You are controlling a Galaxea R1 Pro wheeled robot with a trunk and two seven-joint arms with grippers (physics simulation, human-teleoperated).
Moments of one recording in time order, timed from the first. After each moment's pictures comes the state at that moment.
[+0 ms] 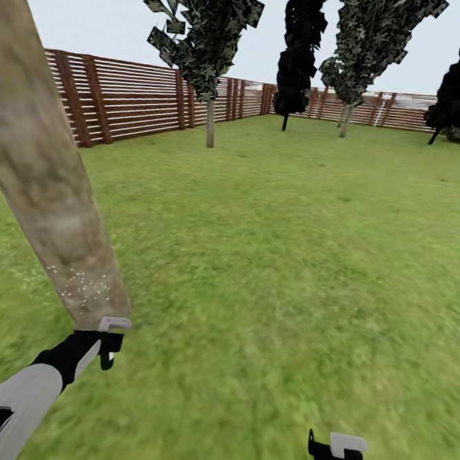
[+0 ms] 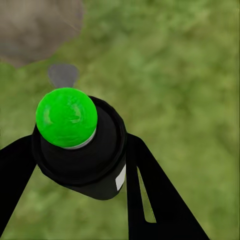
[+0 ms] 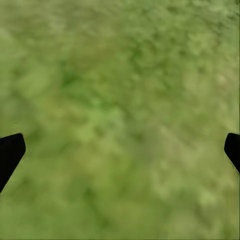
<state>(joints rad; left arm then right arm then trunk) -0.83 0.17 0.02 -0.32 -0.02 0.34 -0.06 -0.45 -0.05 -0.28 -0.09 0.30 -0.55 -0.23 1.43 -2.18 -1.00</state>
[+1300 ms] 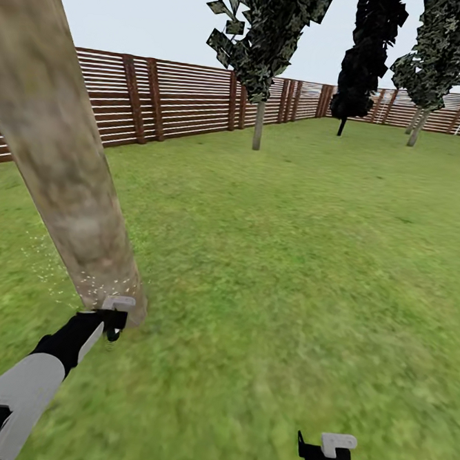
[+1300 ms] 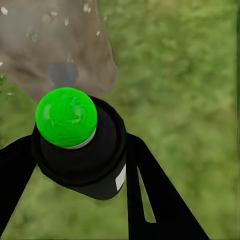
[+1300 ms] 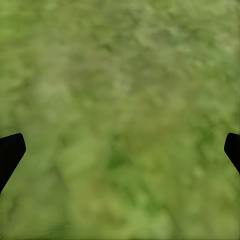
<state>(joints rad) -0.84 0.17 0.01 -0.47 -0.02 0.35 -0.05 -0.45 -0.04 -0.28 -0.08 0.30 -0.55 -0.08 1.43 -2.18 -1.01</state>
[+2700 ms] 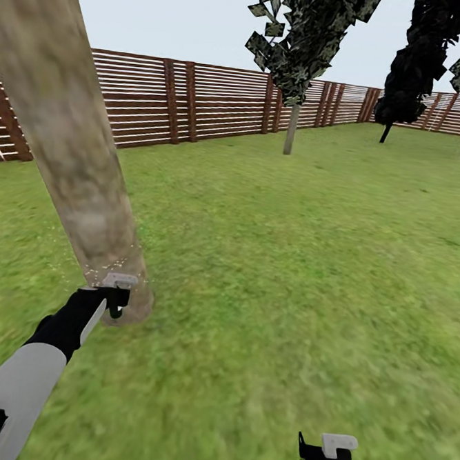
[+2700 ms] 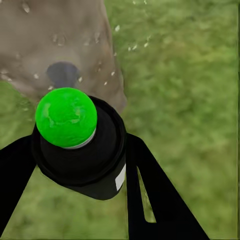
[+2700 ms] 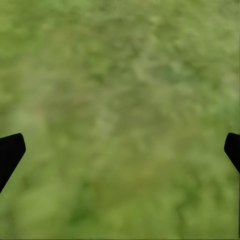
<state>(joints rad) -0.85 0.17 0.01 -0.71 -0.03 0.51 -0.04 -0.45 -0.05 -0.28 -0.08 0.30 -0.55 -0.08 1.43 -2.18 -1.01</state>
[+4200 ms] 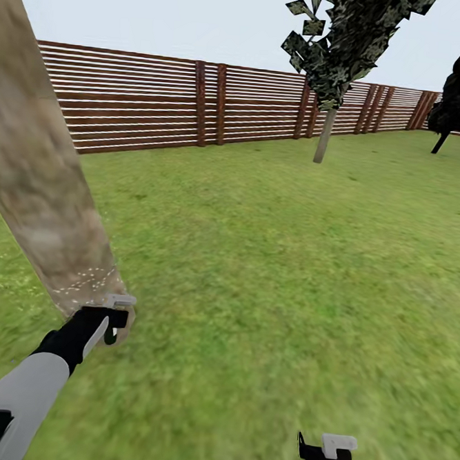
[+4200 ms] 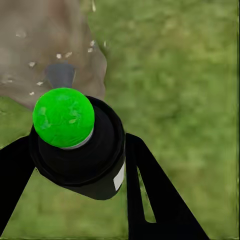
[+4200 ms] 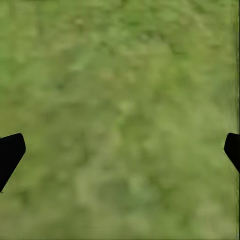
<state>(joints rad) -0.83 0.15 0.01 -0.56 -0.02 0.50 0.02 -0.45 -0.05 -0.28 -0.08 0.30 -0.55 -0.08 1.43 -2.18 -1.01</state>
